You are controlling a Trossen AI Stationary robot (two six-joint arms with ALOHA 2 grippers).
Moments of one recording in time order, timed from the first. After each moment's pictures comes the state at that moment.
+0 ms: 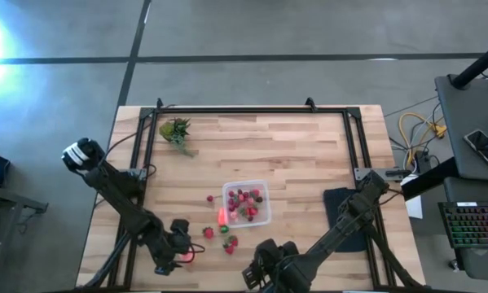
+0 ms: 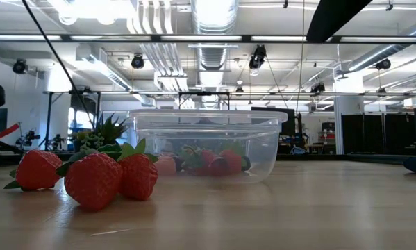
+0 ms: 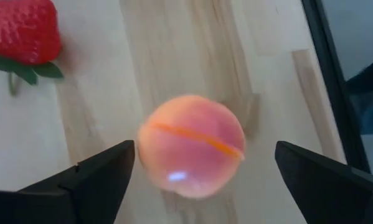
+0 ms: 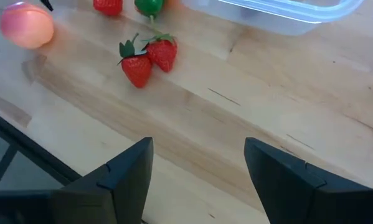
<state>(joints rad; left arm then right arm) -0.88 1.47 0.69 -0.21 -0.10 -0.68 0.72 2.41 2.32 -1.34 0.49 1.79</state>
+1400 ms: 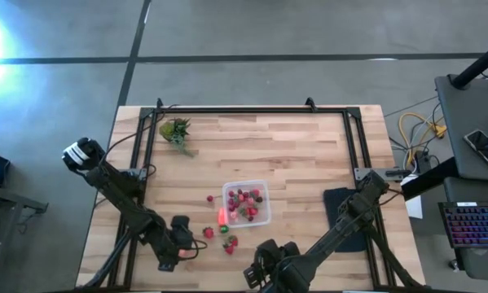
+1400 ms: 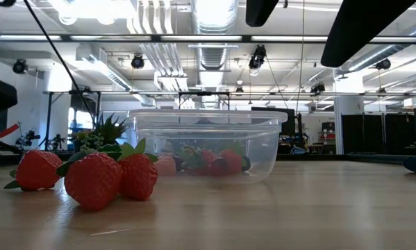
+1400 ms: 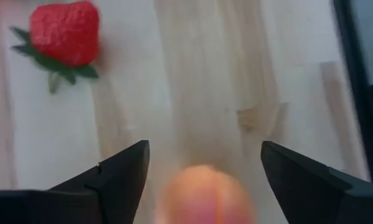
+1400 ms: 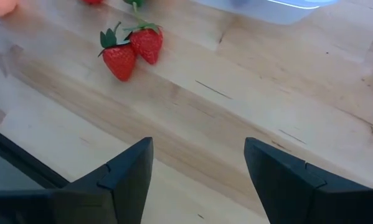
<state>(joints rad) -0.84 1.47 0.71 -0.28 -0.12 -0.70 0.72 2.41 2.28 -1.34 0.47 1.81</state>
